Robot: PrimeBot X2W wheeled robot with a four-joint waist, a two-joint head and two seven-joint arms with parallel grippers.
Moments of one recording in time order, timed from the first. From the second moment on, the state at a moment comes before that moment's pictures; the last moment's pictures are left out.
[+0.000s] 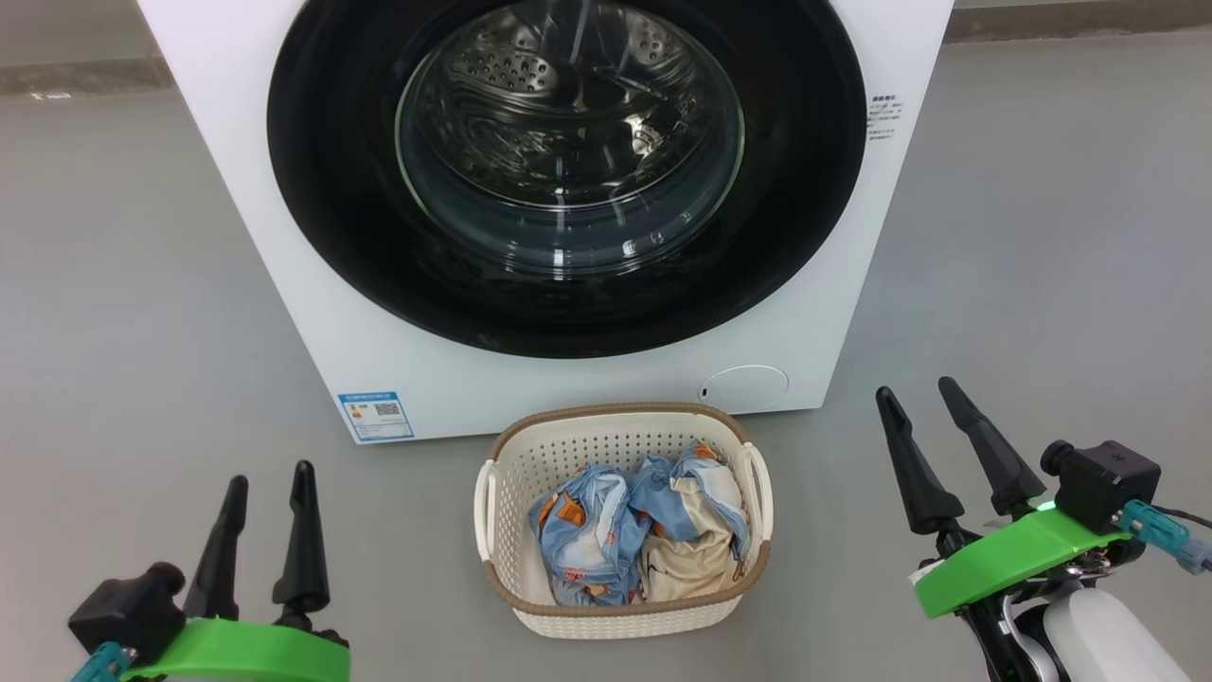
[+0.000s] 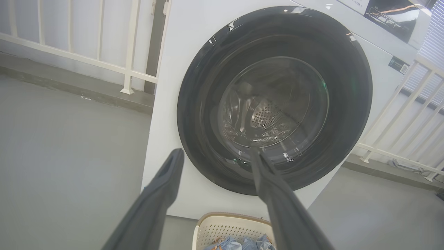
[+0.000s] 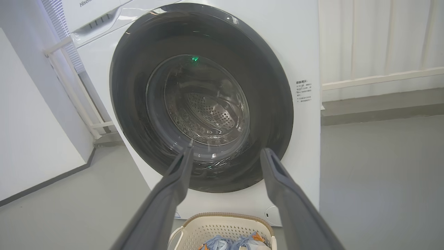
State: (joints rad) left arm -0.12 0.11 -0.06 0.27 -0.53 -0.11 -0.21; right arm -0.18 -0.21 0.23 0.24 0.53 0.12 -0.21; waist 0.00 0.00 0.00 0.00
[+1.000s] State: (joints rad) left arm -0.13 0.11 -0.06 0.27 -0.36 -0.12 -0.25; right arm -0.20 -0.24 0.26 0.22 0.40 0.12 -0.25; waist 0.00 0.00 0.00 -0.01
